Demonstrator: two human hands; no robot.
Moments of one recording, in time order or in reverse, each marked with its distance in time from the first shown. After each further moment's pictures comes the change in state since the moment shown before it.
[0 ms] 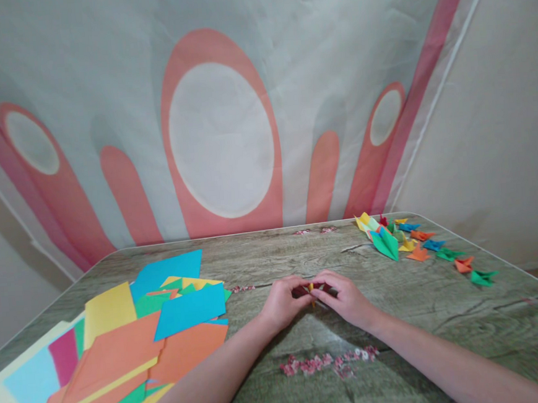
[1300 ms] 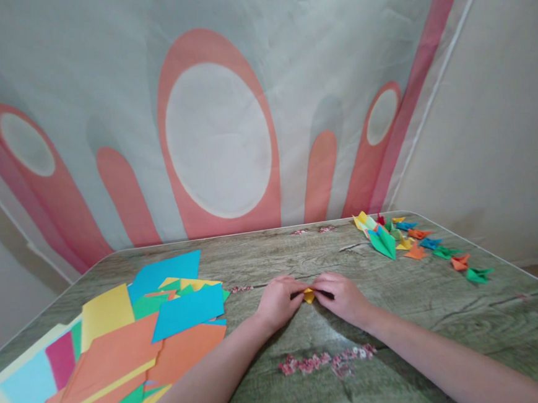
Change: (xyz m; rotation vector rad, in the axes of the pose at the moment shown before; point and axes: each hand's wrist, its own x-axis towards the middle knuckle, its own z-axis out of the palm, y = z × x) left_hand 0.000 -0.002 -0.008 0.292 -0.098 0.111; right_hand -0.002 0.013 0.000 -0.382 -0.062 -0.116
